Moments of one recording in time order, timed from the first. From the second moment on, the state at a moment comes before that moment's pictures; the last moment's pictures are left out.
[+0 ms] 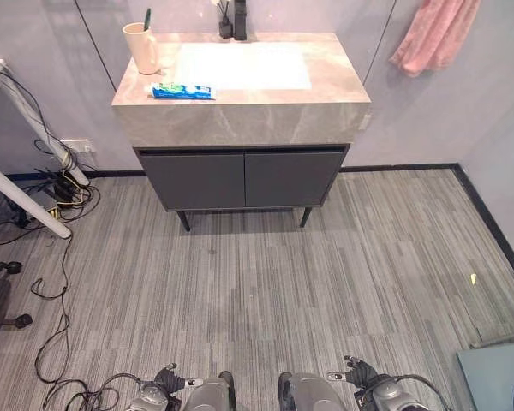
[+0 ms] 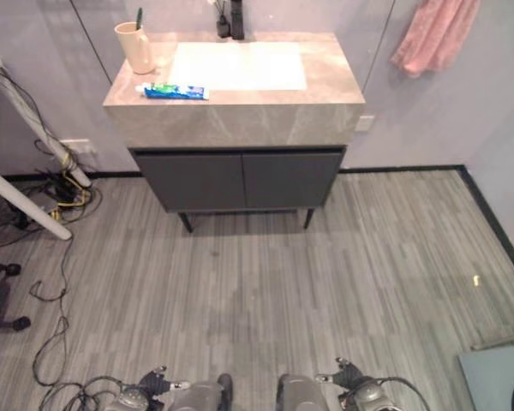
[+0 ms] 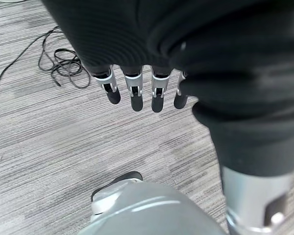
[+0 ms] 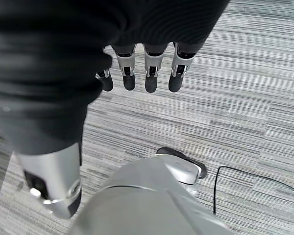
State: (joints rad) left arm -0.16 0.24 -0.29 1.35 -0.04 -0.07 0.08; right arm -0.15 -0.26 0.35 1.30 0.11 -0.09 0.02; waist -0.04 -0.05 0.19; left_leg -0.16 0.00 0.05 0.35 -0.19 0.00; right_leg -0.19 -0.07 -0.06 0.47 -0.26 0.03
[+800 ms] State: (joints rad) left arm -0.04 0.35 -0.22 0.83 -0.16 -0.25 0.19; right arm -0.07 -0.33 0.26 0.76 0.31 -0.22 0.00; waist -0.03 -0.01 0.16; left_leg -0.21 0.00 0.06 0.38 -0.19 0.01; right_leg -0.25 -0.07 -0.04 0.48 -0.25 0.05
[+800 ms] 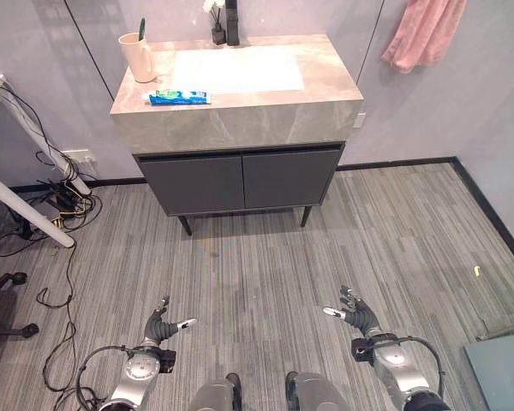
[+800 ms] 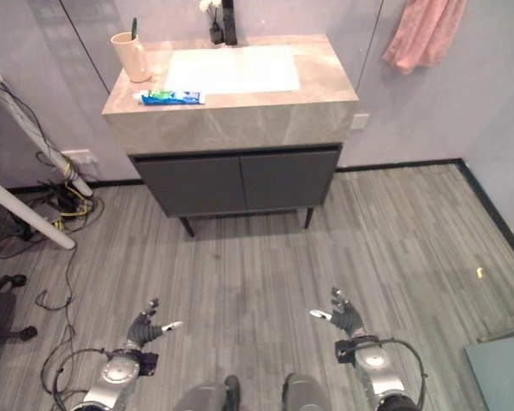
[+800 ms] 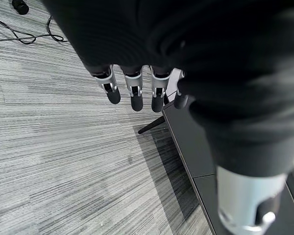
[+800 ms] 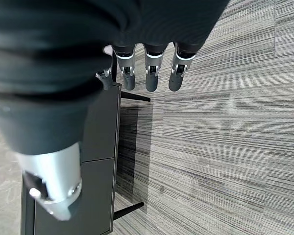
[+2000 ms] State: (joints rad) left arm -0.08 0.34 -0.29 0.84 -0.15 -0.21 0.21; right arm -0.10 -0.30 0.25 0.86 0.35 -0.18 -0.08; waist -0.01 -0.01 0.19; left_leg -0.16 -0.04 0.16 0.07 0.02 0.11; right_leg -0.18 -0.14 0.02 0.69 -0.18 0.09
